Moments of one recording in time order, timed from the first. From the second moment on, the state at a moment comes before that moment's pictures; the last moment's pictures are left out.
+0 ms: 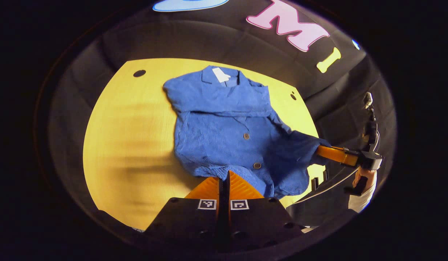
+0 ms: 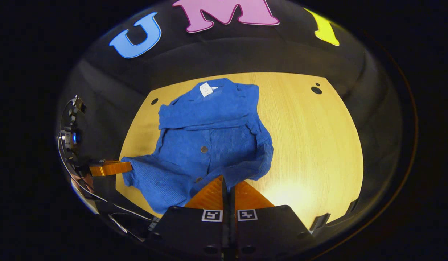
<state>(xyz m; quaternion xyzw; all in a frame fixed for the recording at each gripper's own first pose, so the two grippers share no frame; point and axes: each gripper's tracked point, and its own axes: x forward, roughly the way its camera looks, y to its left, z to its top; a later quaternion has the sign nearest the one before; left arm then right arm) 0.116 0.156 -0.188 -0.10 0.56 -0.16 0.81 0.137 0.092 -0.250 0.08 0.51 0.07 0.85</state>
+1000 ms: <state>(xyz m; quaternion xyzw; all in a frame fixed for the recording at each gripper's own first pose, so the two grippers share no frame) 0.371 0.243 -0.280 -0.21 0.63 0.00 0.75 0.451 0.064 -0.365 0.07 0.54 0.07 0.84</state>
